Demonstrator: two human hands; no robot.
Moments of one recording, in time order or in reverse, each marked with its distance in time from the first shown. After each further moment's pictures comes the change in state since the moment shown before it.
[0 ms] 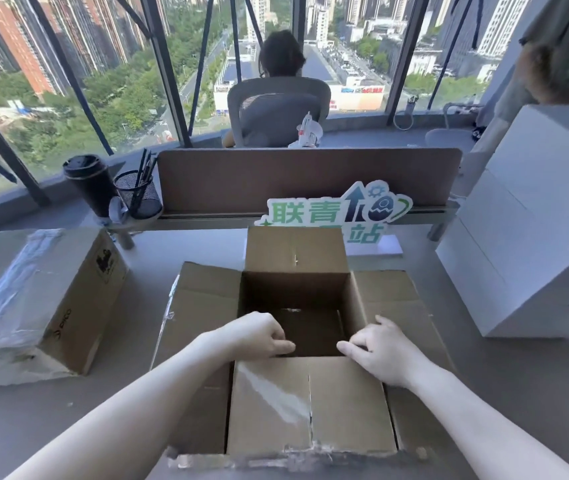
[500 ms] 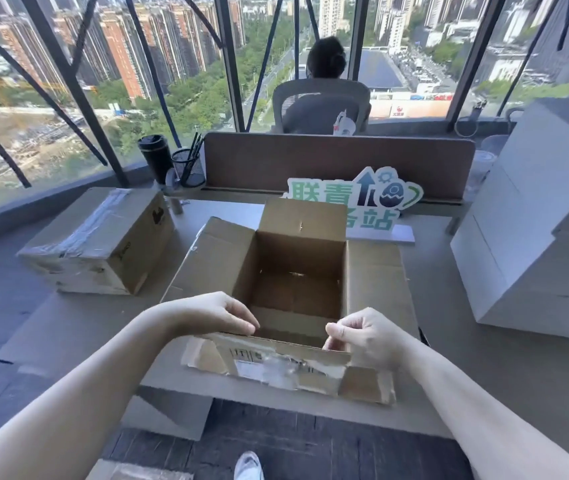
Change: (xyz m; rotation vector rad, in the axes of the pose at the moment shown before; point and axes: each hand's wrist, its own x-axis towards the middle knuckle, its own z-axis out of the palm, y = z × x) left_hand -0.153 0.055 0.036 -0.484 -0.018 -0.217; right_hand -0.112 -0.012 -0.029 0.667 -0.261 -0.101
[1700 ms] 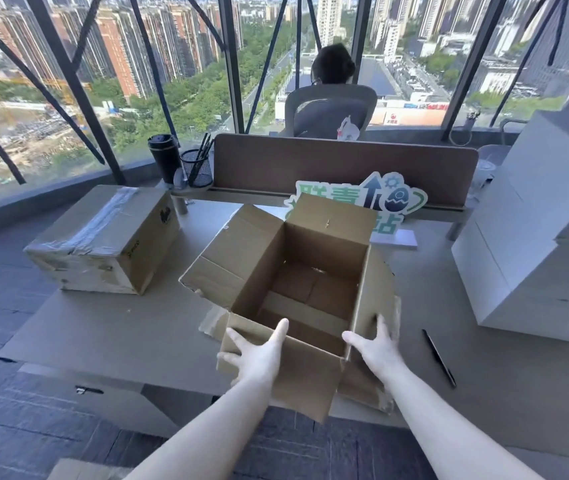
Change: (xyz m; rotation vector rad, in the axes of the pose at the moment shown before) left_hand 0.057 -0.020 0.126 -0.766 0.636 -0.527; right_hand 0.029 0.059 0.048 0.085 0.531 0.514
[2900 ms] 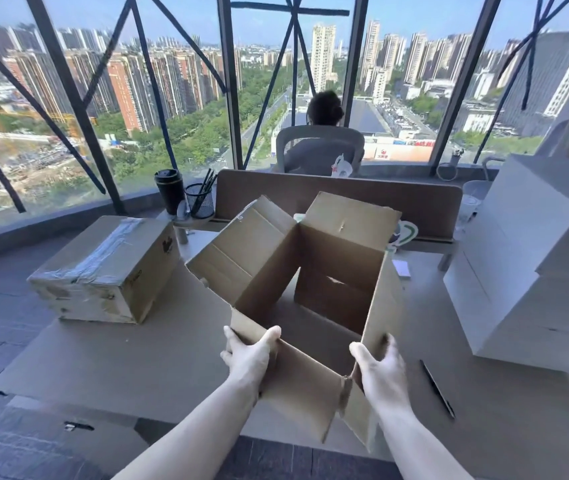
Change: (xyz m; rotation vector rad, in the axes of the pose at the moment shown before) left_hand -0.006 0.037 -0.031 -0.269 -0.080 0.171; right_hand -0.063 -0.036 -0.006 0.267 0.200 -0.131
